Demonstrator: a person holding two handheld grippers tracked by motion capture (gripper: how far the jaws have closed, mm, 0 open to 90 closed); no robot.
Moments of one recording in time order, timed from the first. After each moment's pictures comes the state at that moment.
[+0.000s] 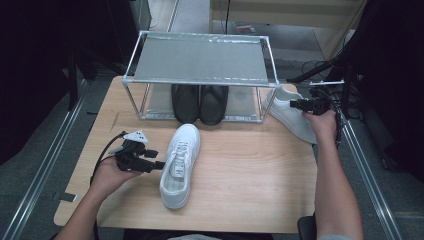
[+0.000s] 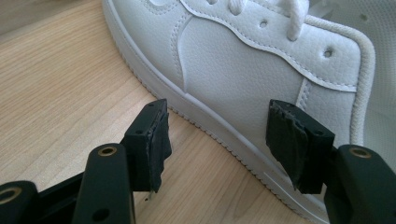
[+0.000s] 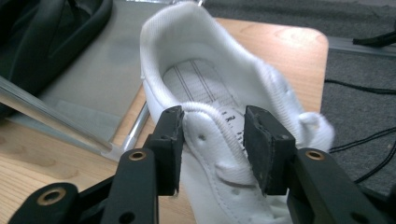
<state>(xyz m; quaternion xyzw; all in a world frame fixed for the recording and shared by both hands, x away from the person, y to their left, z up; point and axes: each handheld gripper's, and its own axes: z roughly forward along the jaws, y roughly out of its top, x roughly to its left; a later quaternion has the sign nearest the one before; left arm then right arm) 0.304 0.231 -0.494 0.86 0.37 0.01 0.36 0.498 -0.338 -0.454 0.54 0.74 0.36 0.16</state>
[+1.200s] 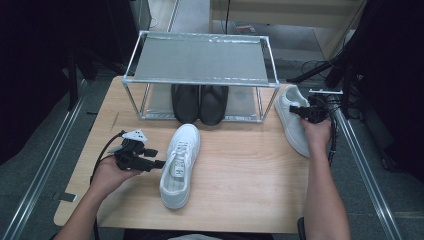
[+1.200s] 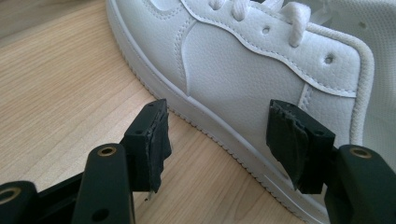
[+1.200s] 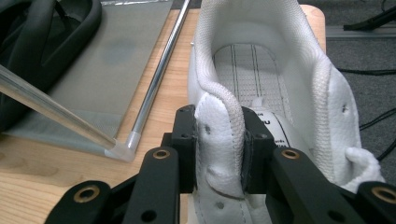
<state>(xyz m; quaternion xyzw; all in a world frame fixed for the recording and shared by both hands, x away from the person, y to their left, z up) 0.305 0.234 -0.493 0.85 0.37 0.01 0.37 0.477 -0.332 -0.468 0.59 0.69 0.38 0.16</state>
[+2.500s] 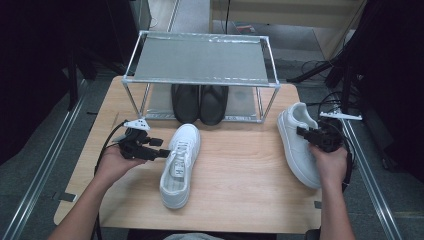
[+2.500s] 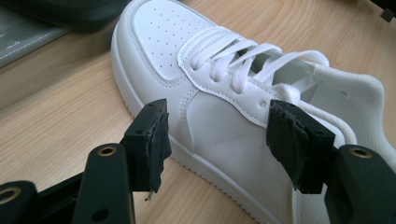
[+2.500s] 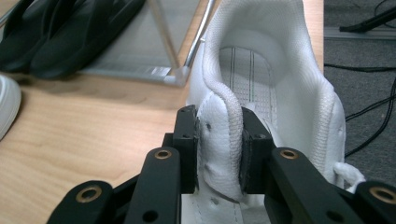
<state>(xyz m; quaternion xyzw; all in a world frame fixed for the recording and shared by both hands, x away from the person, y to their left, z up) 0.332 0.224 -0.477 0.85 0.35 0.01 0.40 0.355 -0.322 -0.434 0.57 0.71 0.38 0.18</state>
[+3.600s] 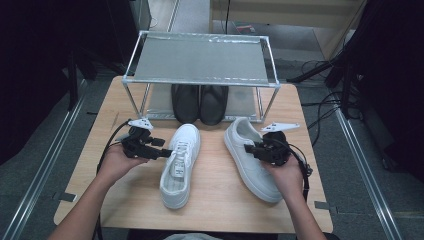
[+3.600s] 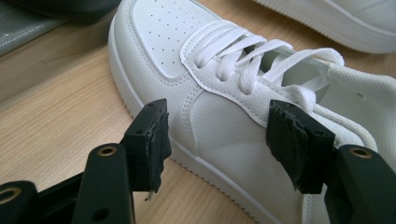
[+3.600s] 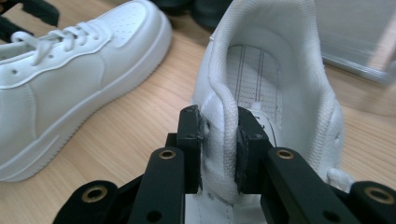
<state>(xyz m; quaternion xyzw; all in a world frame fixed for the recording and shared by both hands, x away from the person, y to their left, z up) 0.337 0.220 -0.482 0.85 0.36 0.00 0.39 0.321 -0.184 -0.447 0.42 0.82 0.38 0.09</state>
